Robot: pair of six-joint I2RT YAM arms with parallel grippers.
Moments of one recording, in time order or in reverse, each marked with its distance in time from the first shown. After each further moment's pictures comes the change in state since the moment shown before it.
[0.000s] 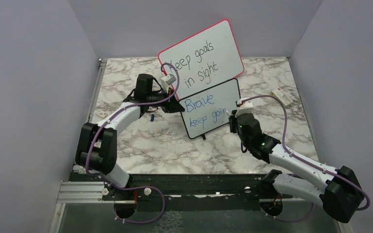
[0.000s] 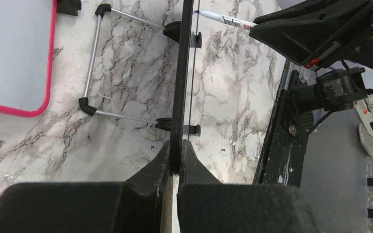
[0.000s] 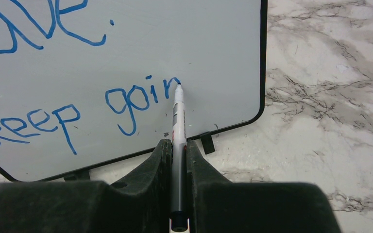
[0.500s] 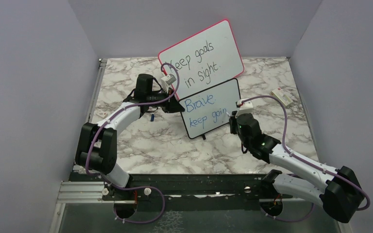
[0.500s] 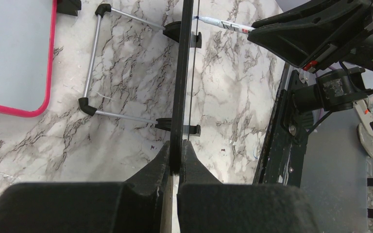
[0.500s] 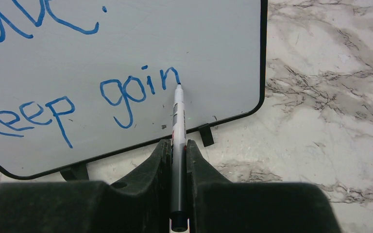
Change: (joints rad) left arm 0.000 0.000 0.000 0.000 0.000 0.000; right arm 0.000 0.000 0.000 -0.044 -0.001 0.029
